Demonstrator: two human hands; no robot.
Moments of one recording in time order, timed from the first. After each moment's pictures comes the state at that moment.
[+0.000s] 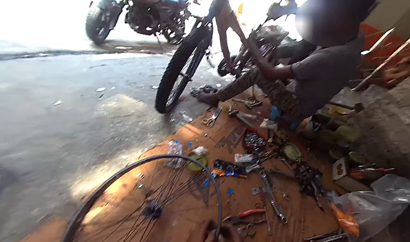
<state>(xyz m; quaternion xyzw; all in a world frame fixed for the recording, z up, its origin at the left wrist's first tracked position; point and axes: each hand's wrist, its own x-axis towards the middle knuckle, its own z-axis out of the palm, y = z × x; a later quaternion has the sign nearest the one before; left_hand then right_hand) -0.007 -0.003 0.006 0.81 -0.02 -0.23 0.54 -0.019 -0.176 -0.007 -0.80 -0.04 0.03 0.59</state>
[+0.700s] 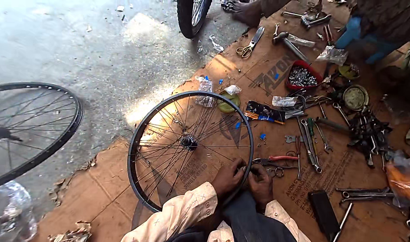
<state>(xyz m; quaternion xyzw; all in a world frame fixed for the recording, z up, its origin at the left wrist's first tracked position) -0.014 -0.003 -0.001 0.81 0.00 -0.23 0.54 -0.016 -0.181 -0.025 -0.80 -0.06 0.00 0.60</state>
